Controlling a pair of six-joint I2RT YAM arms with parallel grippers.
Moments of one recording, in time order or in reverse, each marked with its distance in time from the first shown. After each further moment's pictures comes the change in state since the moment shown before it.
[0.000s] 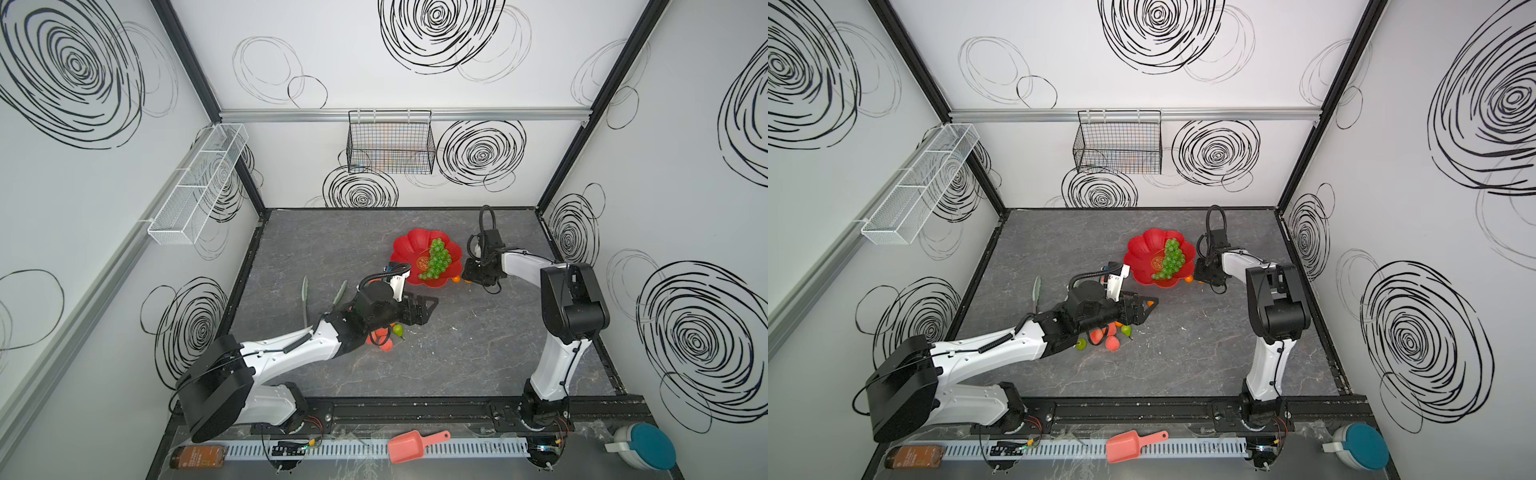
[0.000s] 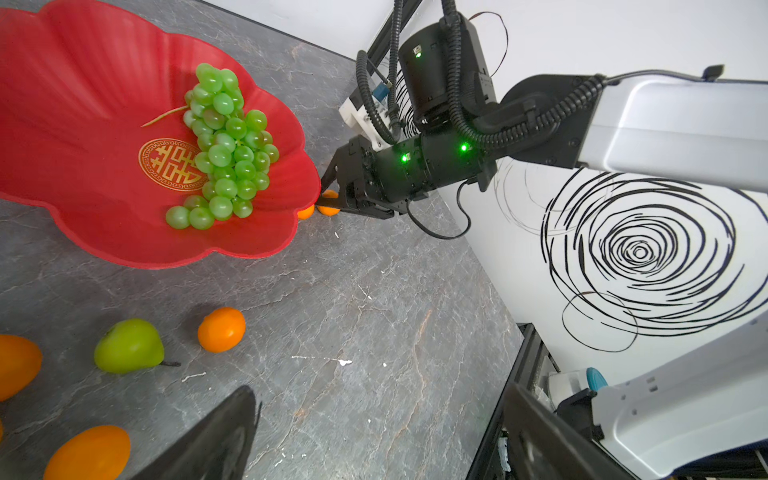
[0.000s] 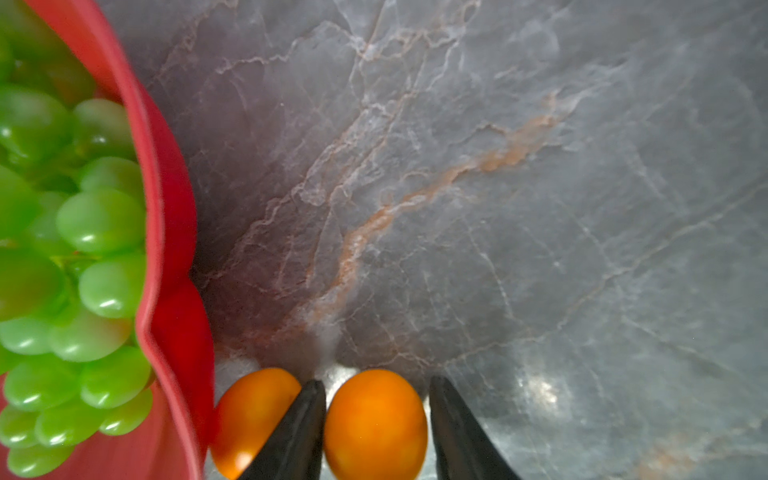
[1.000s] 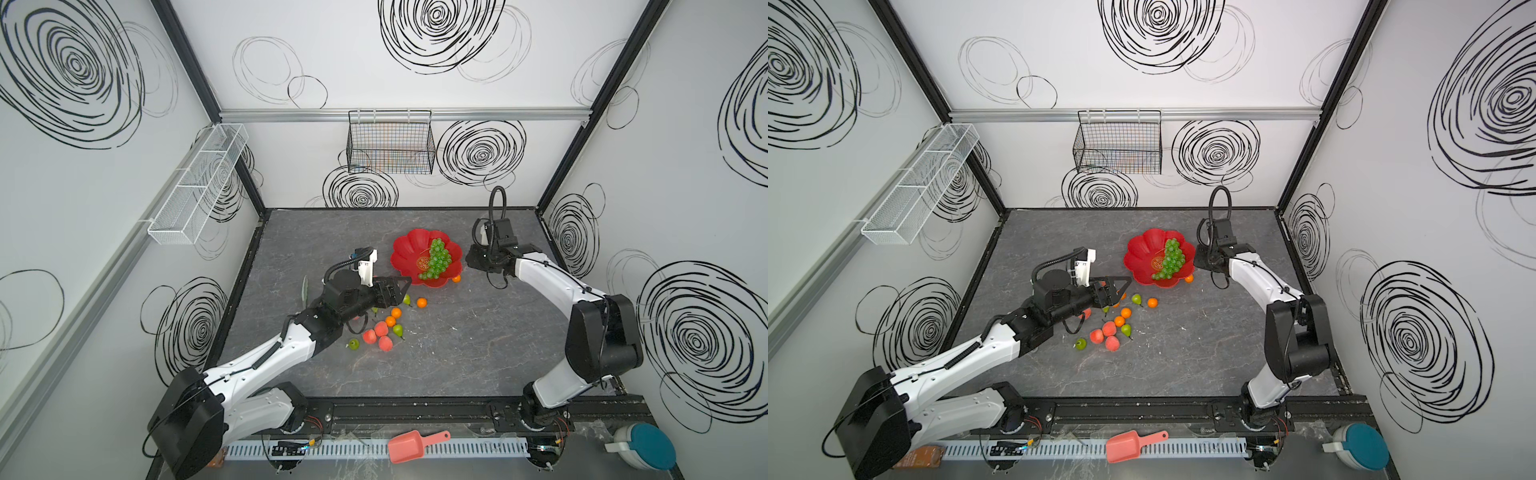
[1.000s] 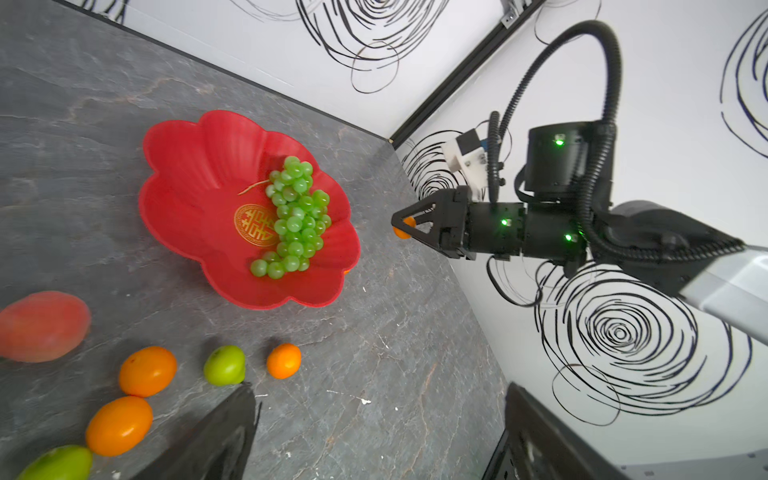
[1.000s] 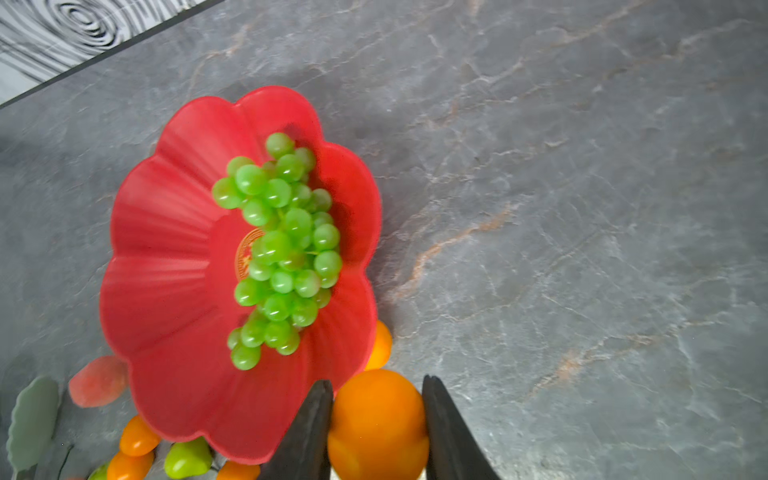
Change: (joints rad) left arm 0.229 -0.193 -0.047 -0.079 0.082 -0.047; right arm 0.086 -0.290 -0.021 -0.014 0.080 -0.008
